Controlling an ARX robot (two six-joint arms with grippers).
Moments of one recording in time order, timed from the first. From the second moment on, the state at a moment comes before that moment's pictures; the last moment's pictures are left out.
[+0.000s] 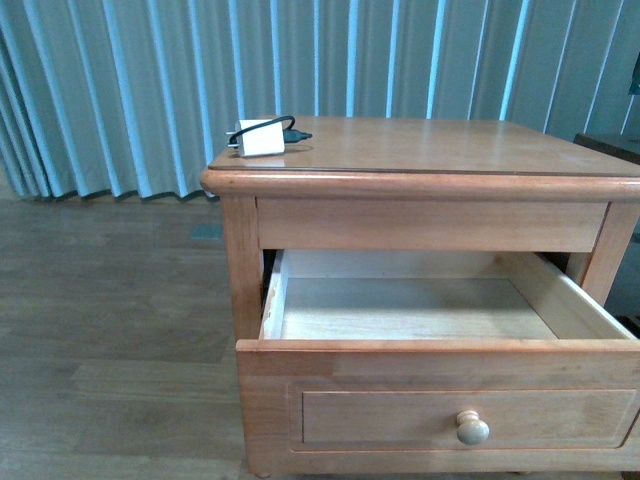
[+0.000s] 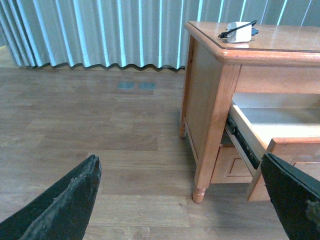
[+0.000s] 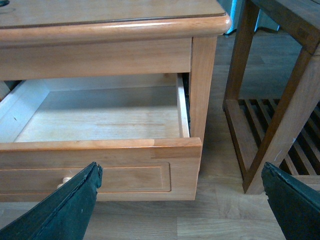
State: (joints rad) left arm 0.00 0.00 0.01 0.00 0.00 0.00; right arm -0.23 0.86 0.23 0.42 -0.29 0.00
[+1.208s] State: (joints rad) left arm 0.00 0.00 0.01 0.00 0.00 0.00; right arm -0.39 0.76 0.23 0.38 -0.42 0.07
